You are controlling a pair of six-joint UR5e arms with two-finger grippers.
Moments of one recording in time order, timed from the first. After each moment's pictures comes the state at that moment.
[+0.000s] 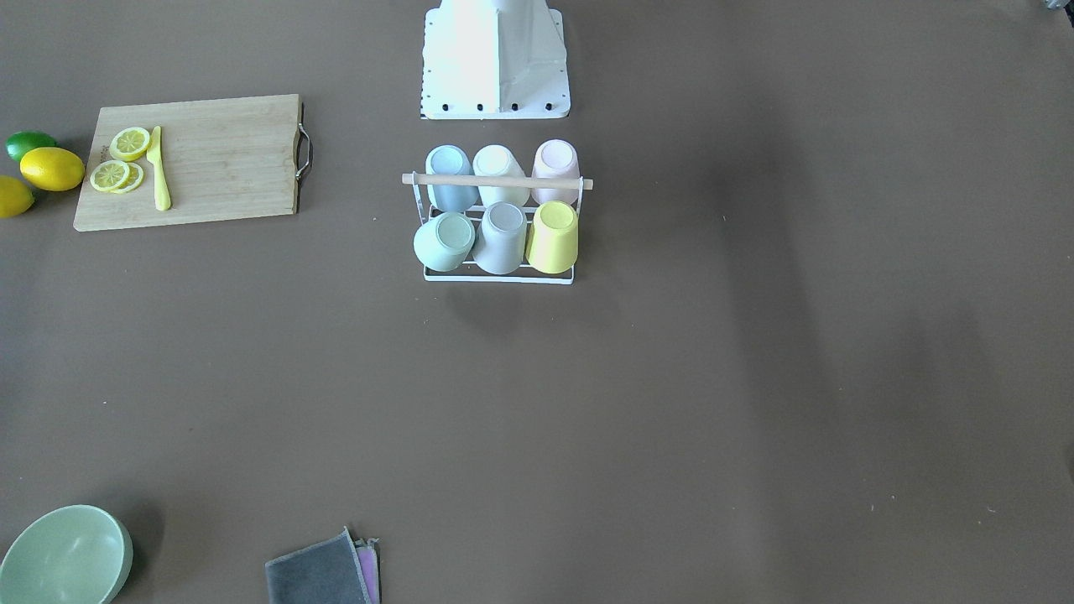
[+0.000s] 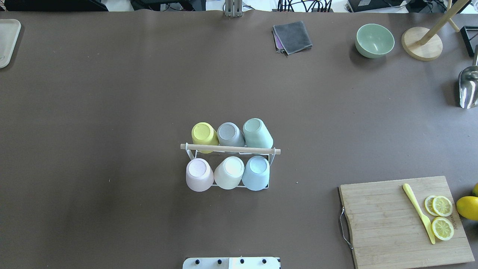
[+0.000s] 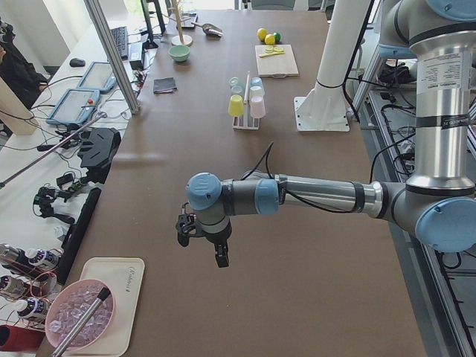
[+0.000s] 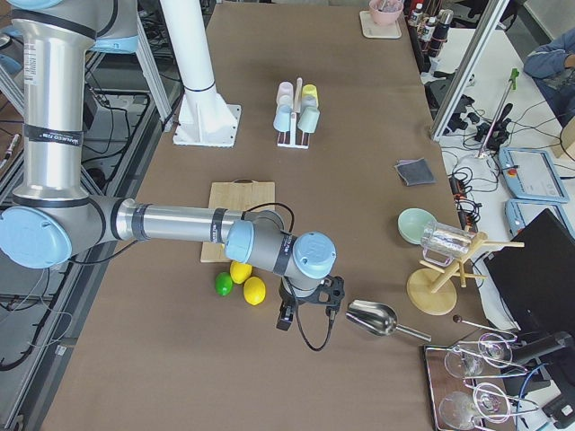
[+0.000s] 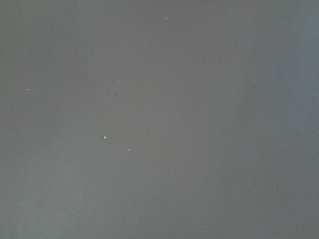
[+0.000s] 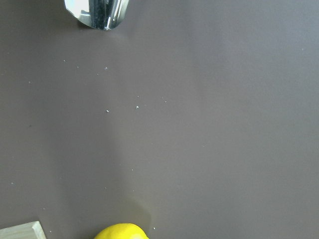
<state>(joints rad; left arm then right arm) -1.55 -1.53 -1.74 -1.35 -2.31 -0.09 1.60 -1.67 1.66 -1.80 2.36 -0.01</state>
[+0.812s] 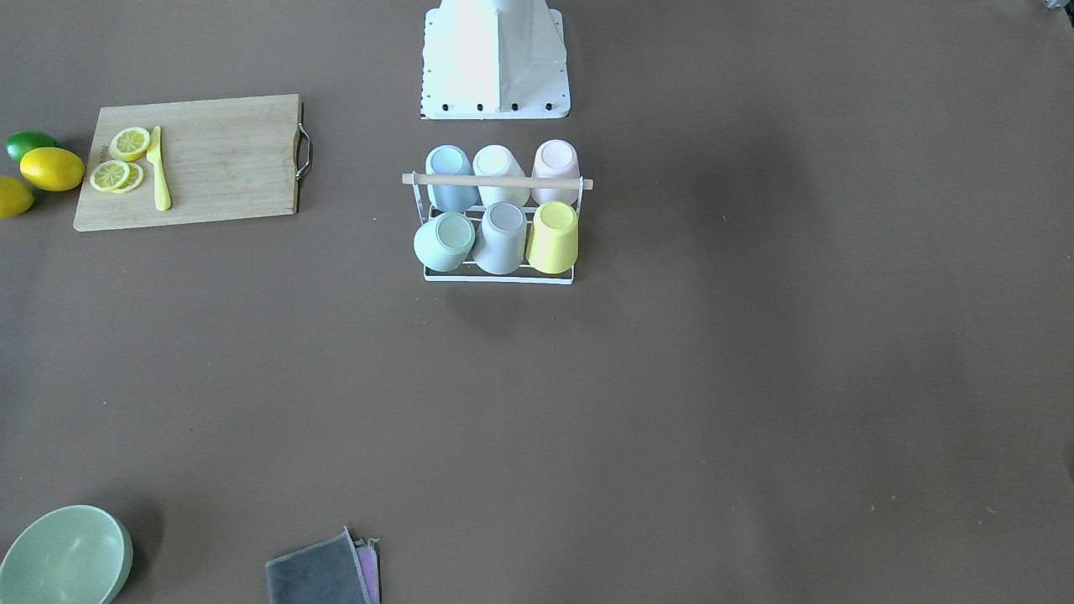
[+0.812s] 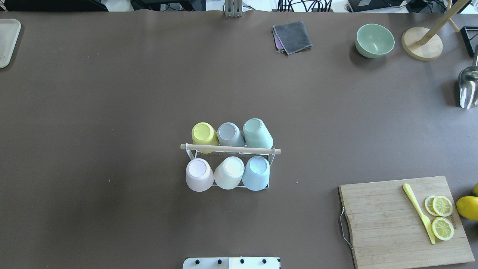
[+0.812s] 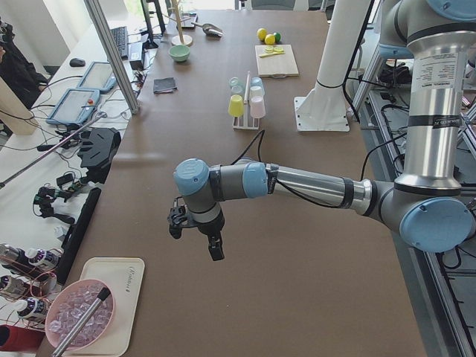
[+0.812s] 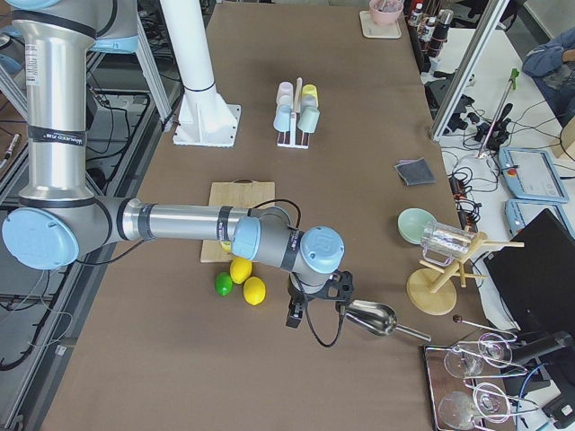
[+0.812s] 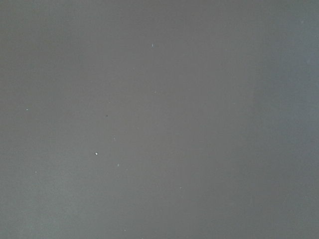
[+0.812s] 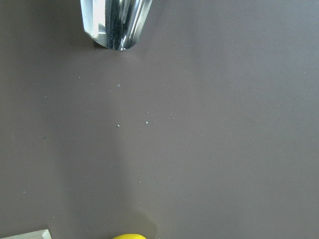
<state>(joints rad) -1.55 -1.56 -1.73 -1.27 -2.27 -0.09 1.61 -1.64 1.66 -1.80 2.35 -0.01</state>
